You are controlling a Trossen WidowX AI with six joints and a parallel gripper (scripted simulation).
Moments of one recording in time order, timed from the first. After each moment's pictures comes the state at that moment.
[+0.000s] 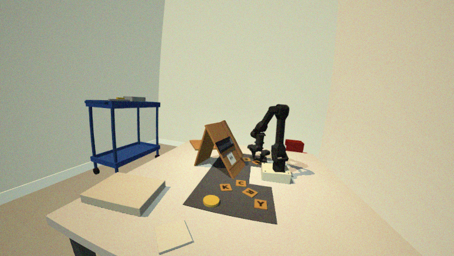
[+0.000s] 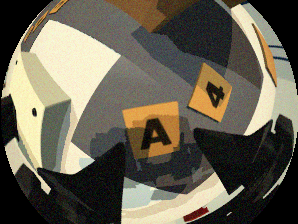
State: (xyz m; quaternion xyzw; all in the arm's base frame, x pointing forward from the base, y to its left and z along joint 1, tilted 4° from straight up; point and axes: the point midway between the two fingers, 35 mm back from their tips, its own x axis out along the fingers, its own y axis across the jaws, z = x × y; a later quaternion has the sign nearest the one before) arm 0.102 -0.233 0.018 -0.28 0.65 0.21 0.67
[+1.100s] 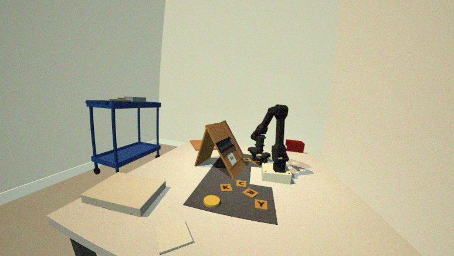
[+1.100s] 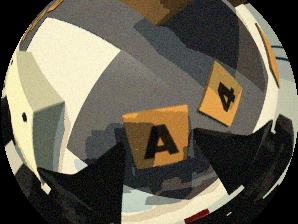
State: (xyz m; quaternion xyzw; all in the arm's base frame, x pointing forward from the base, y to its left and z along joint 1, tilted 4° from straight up) arm 0.102 -0.232 0.001 -0.27 0.65 0.21 0.67
